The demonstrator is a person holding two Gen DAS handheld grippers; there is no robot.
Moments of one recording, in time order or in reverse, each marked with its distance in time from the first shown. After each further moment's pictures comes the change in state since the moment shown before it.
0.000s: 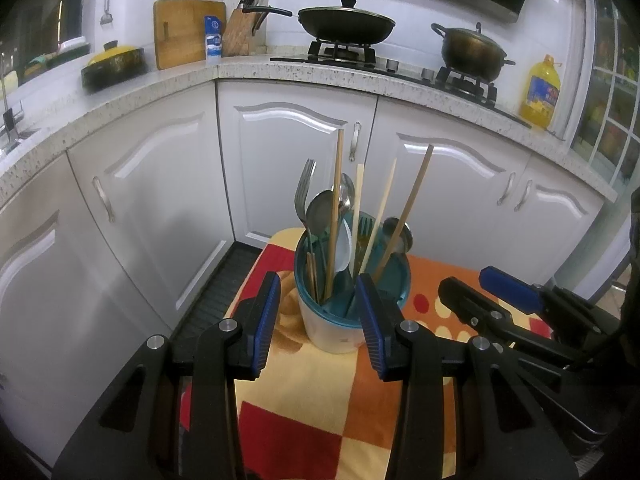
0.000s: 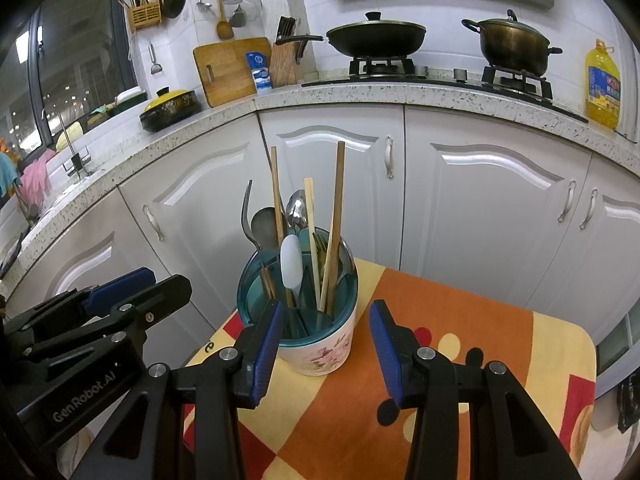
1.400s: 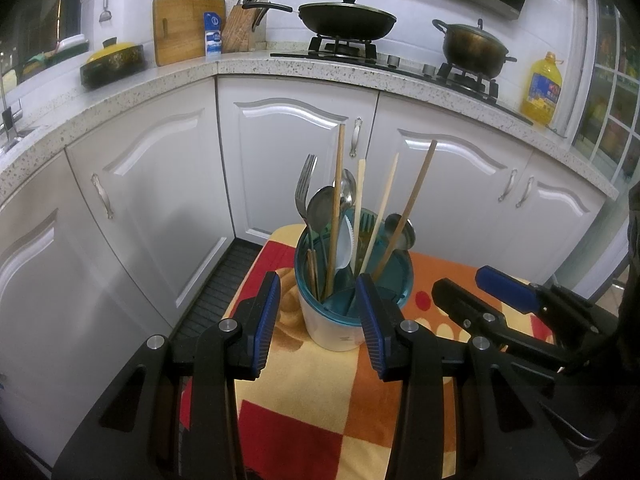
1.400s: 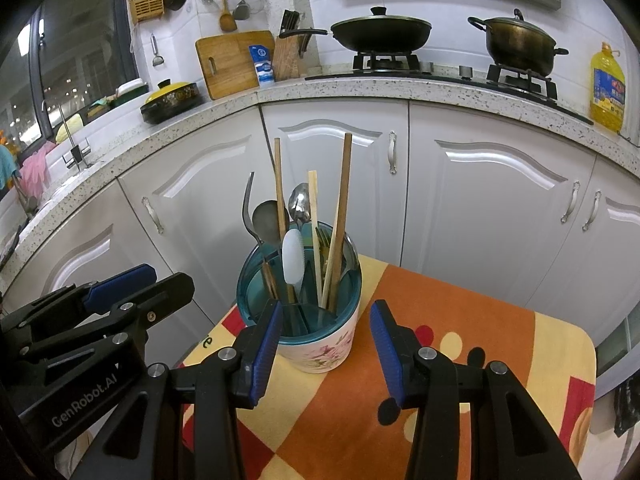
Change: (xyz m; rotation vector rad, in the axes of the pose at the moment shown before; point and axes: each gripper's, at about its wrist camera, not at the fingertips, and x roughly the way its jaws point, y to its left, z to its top) left arm 0.003 -0.001 -0.002 -0.003 0.011 0.003; right arm 0.008 0.001 0.000 -0.020 0.020 0.001
